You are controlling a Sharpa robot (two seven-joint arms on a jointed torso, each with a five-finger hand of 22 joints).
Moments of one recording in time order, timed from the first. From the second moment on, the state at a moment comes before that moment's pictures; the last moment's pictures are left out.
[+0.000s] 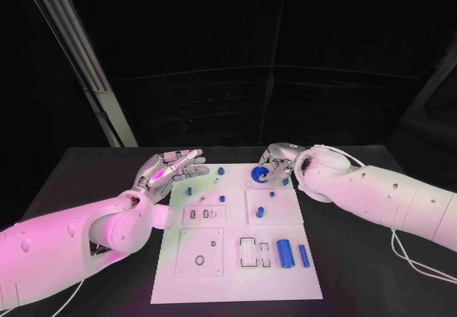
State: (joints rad) left arm 1.20 -0.84 -0.14 1.57 0.11 -0.24 0.60; left_hand 1.28 0.05 0.07 0.06 0.22 0.90 0.23 0.07 0.06 0.96 0.20 0.13 0.07 1.07 0.15 0.13 0.09 0.17 0.87 0.26 0.18 0.07; right arm 1.14 -0.67 0.14 1.24 -1.60 -0.13 -0.19; right_hand 1.44 -0.11 0.03 0.27 0.23 0.93 0.15 0.10 0.07 1.37 0.07 1.22 1.18 1.47 -0.02 1.47 1.31 0.08 1.37 0.10 1.46 1.27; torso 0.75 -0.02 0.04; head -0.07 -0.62
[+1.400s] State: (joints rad) left arm 1.20 -0.84 -0.14 1.56 0.16 -0.23 0.59; left_hand 1.28 0.05 0.08 0.06 0.22 0.90 0.23 0.07 0.06 0.96 0.20 0.13 0.07 1.07 0.15 0.13 0.09 0.17 0.87 0.26 0.18 0.07; right arm 1.14 -0.57 0.14 1.34 -1.59 -0.28 -0.18; right_hand 1.43 -0.06 0.27 0.16 0.19 1.00 0.14 0.13 0.03 1.41 0.02 1.27 1.26 1.46 -0.03 1.48 1.31 0.06 1.41 0.07 1.49 1.31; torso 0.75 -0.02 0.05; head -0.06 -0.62
